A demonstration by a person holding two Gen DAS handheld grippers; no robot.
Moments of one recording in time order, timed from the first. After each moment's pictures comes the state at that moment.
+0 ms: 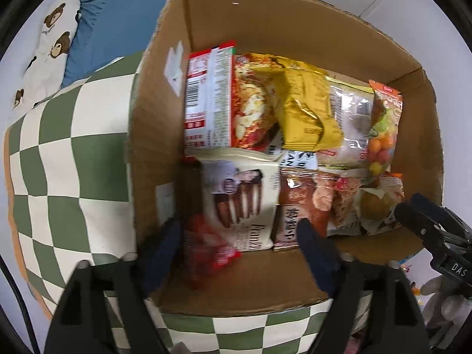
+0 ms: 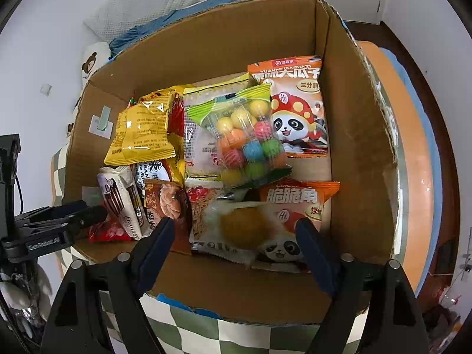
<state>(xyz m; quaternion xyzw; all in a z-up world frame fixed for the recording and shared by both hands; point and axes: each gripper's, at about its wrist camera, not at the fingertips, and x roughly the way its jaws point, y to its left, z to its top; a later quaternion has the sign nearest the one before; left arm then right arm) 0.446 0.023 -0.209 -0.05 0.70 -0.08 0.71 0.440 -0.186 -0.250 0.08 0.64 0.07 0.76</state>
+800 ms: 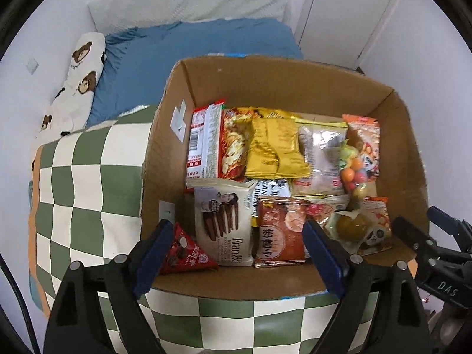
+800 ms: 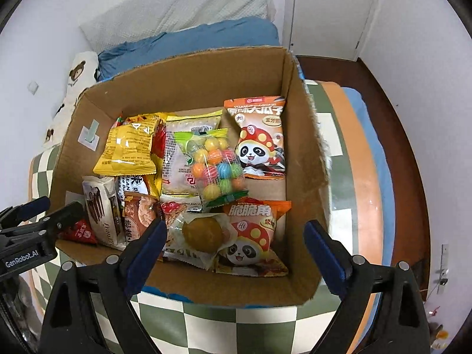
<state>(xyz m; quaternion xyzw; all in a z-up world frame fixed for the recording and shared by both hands) 0.415 -0.009 -0.157 -0.03 0.59 -0.03 0.80 0.418 -0.196 -0.202 0.01 0.58 0.01 0.82</state>
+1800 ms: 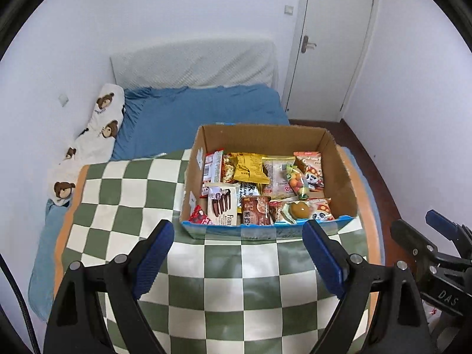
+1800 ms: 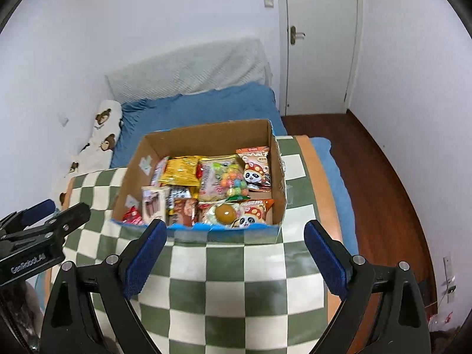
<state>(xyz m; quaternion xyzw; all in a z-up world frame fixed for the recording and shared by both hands) 0.249 -0.010 -0.012 -0.03 0.44 -0.02 0.90 0.246 -0.198 -0.055 0.01 0.43 0.02 0.90</state>
